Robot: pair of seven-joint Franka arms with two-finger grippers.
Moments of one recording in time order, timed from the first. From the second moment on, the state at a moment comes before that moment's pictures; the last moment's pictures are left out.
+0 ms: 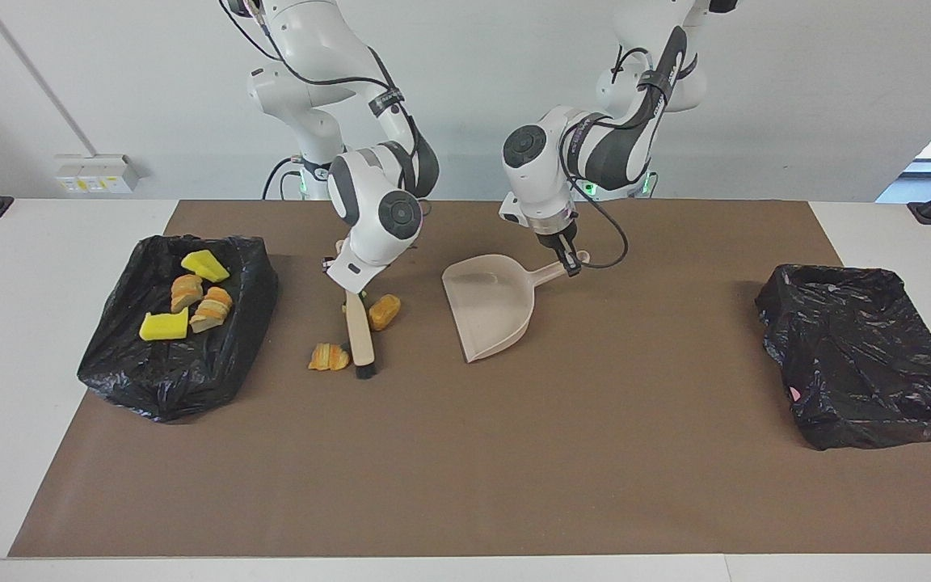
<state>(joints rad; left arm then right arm) -0.02 0.11 -0.69 -2.07 0.35 1.84 0.52 0.40 0.19 0.05 -2.04 -0.14 1.72 0.24</state>
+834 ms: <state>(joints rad) -0.02 0.06 -0.69 -2.12 0.35 1.83 0.52 0.28 -0.02 0.02 -2.01 -0.02 1.44 0.21</state>
